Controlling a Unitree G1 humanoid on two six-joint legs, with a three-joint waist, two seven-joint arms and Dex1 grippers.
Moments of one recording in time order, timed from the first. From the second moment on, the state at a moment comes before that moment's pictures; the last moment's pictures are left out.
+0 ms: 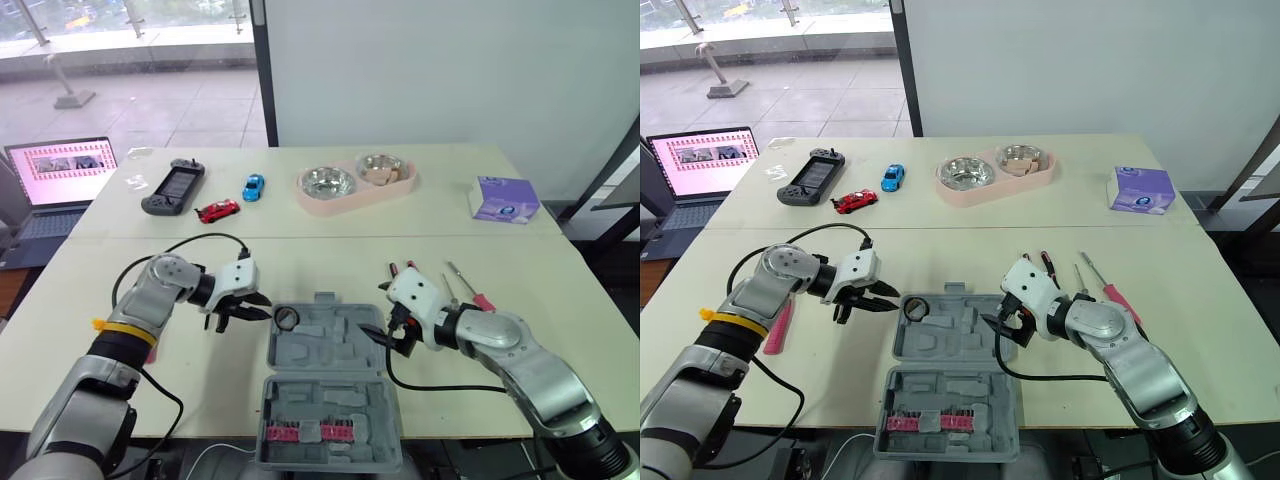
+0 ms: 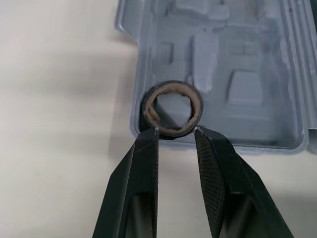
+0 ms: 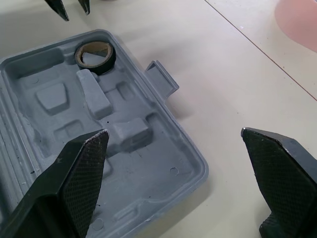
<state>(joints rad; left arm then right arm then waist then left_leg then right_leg) -0.66 0.63 -0.27 0.47 -0.01 0.01 -1.37 -0.22 -0.66 0.19 -0.51 0.19 0.72 0.63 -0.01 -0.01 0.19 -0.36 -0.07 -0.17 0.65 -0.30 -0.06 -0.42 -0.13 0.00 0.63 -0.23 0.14</state>
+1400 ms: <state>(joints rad) -0.66 0.51 -0.24 0.65 -0.01 -0.04 -1.26 -0.21 -0.66 0.19 -0.53 0.19 0.73 0.63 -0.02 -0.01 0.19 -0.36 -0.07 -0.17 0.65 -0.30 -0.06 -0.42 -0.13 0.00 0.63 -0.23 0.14</state>
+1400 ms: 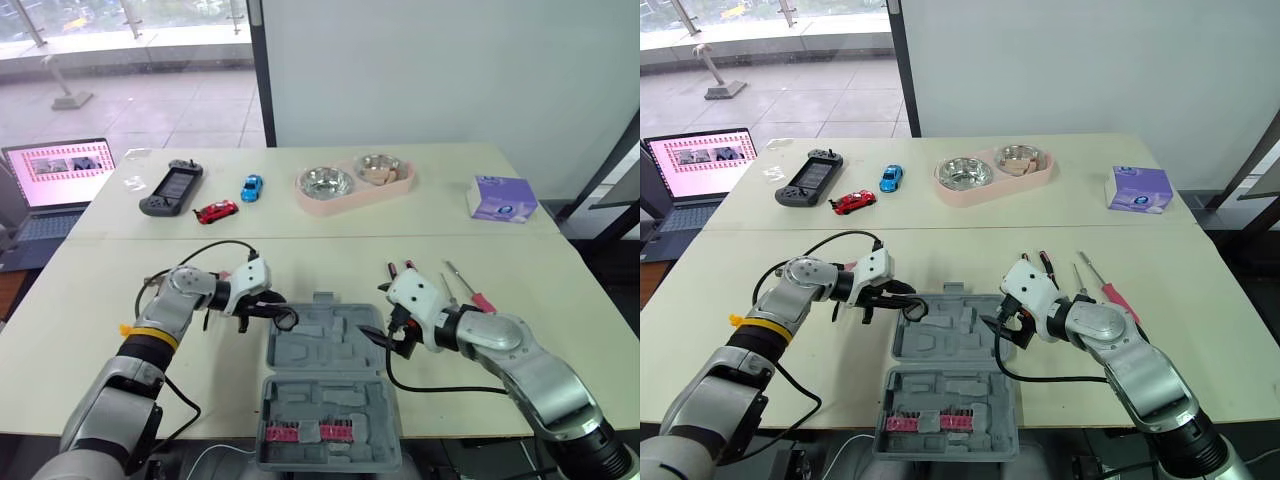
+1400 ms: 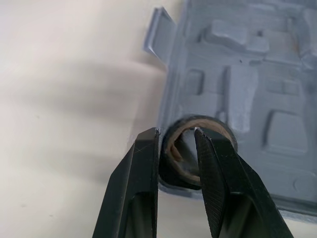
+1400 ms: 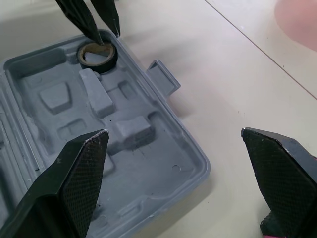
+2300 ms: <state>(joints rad) -0.65 0.66 -0.11 0.34 -0.18 0.20 -1.31 -0.17 -0.67 0.02 -0.52 0.25 0.68 0.67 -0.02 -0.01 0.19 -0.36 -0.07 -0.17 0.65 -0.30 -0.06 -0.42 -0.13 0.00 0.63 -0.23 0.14</state>
